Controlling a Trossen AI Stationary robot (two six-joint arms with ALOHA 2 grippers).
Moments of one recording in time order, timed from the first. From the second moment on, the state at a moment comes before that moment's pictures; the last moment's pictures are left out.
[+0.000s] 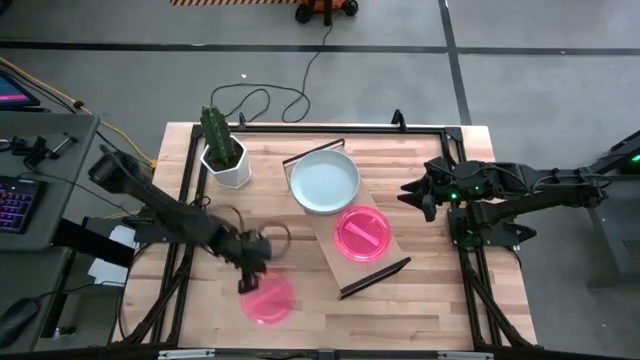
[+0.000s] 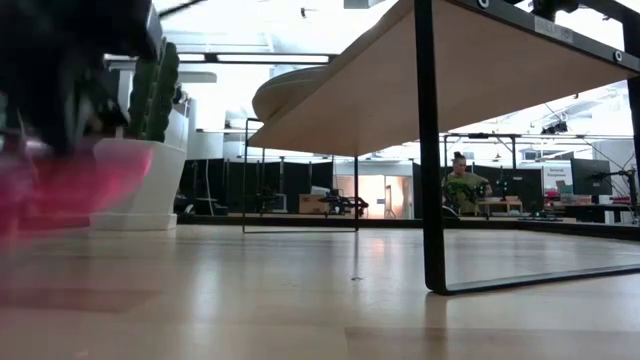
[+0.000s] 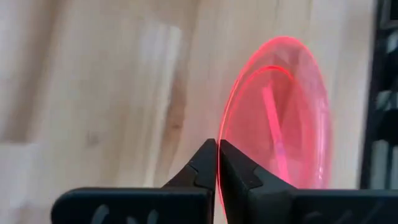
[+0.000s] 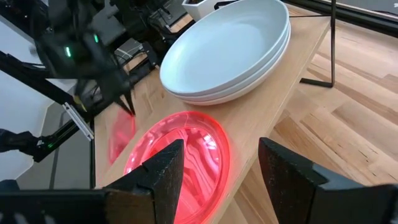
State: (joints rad) left arm -0.50 1.35 0.74 -0.44 -0.03 -0.72; right arm 0.07 0.68 0.81 -0.60 0.18 0.67
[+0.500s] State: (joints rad) left arm -0.22 0.93 0.94 -0.51 -0.23 -0.89; right arm 0.07 0.68 0.81 -0.67 0.18 0.67
